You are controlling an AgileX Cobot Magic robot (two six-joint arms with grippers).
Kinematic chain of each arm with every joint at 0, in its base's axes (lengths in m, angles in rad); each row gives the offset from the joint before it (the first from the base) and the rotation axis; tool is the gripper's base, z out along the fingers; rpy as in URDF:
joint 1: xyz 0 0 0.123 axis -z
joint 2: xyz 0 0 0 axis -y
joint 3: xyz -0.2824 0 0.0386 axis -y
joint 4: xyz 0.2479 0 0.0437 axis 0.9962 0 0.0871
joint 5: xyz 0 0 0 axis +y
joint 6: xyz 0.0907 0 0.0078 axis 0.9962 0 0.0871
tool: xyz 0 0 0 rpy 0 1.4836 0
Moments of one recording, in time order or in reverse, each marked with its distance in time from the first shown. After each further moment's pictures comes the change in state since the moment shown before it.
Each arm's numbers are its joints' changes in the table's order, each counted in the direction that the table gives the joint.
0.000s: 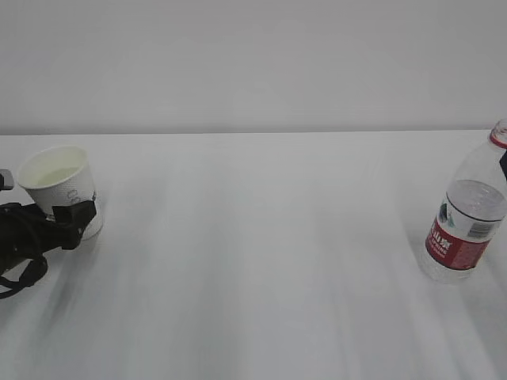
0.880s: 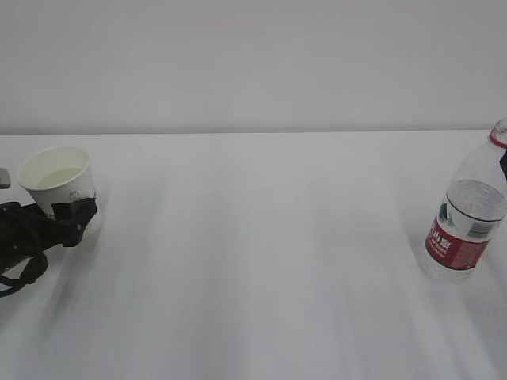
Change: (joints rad) left arm 0.000 0.000 0.000 -0.002 -0.008 -0.049; right arm 0.000 0.000 0.000 0.000 0.000 0.000
